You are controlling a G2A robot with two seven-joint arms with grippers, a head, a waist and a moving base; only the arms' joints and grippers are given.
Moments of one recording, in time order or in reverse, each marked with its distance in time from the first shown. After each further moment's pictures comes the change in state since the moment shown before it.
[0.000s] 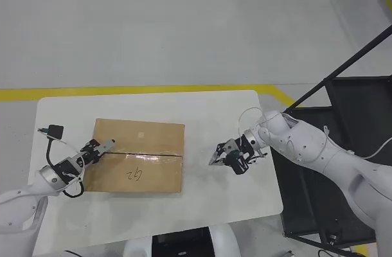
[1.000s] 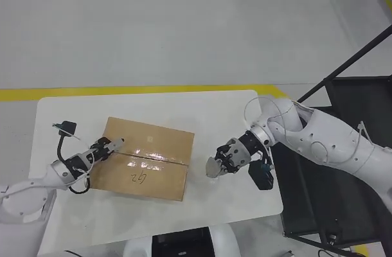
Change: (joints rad) left arm -0.082 -0.003 0.084 0.041 0.052 0.045 -0.026; right arm 0.154 0.166 0.000 -0.437 0.074 0.114 -0.114
